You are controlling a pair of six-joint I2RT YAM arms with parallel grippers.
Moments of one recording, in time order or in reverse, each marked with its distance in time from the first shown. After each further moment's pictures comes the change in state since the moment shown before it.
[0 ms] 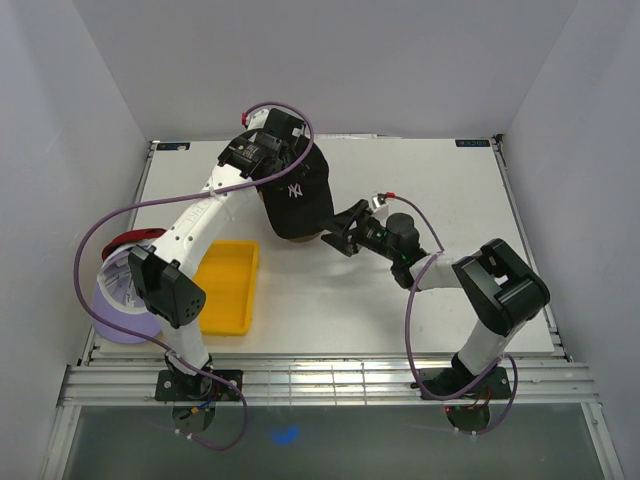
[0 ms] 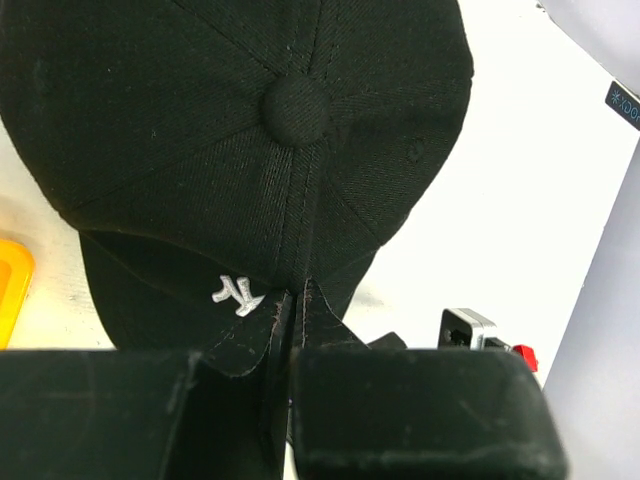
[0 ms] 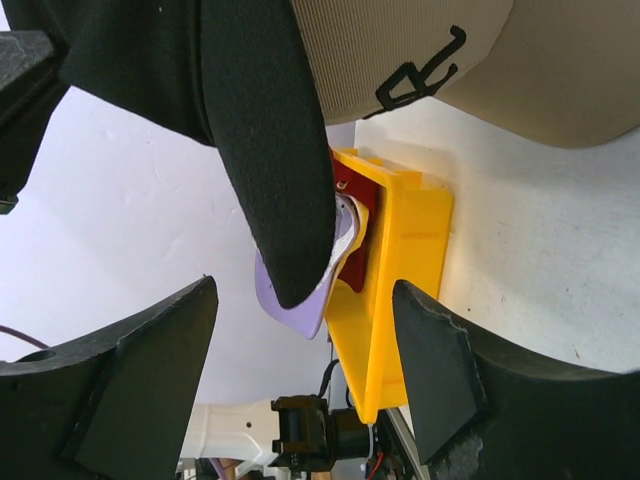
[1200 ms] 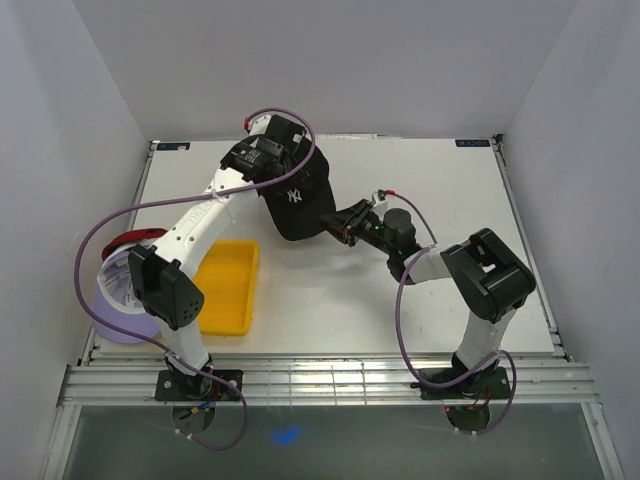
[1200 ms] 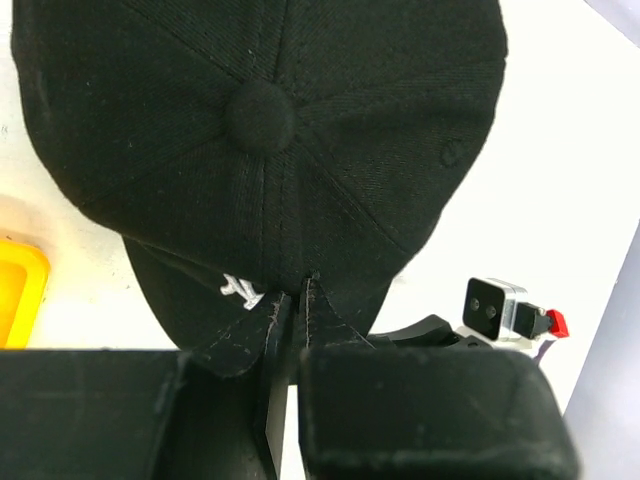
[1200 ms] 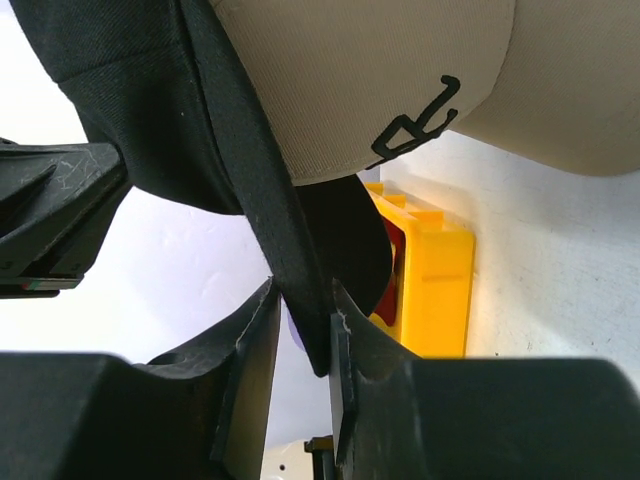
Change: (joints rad) left arm 0.000 -0.015 -0.074 0.034 -0.001 0.028; right arm -0.016 0.109 0.079 0.057 0.036 0.103
